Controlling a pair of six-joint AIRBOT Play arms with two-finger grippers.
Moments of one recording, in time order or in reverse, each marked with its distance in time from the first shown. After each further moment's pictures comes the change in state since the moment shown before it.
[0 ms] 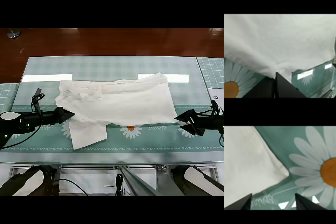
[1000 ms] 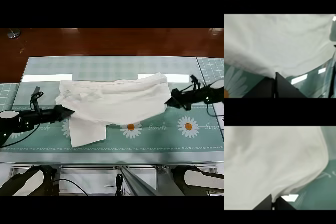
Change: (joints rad) left arm -0.001 0.000 0.047 -0.076 -0.005 -0.026; right arm 0.352 -0.270 0.462 0.000 0.041 0.090
